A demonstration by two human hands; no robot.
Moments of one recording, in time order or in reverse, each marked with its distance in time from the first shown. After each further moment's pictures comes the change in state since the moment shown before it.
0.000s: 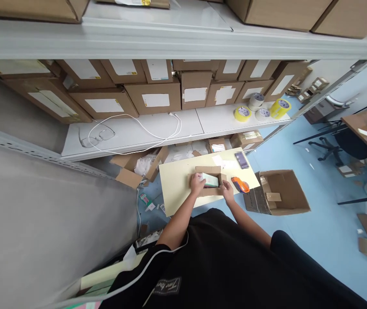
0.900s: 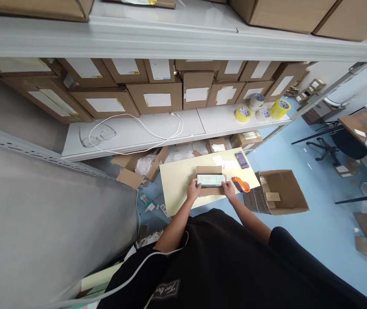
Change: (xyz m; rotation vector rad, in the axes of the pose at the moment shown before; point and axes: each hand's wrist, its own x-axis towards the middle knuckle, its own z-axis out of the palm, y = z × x) left_hand -0.024 -0.032 -0.020 -0.051 -0.111 -0.008; right_hand 0.010 -0.012 -0.007 -0.231 0.038 0.049
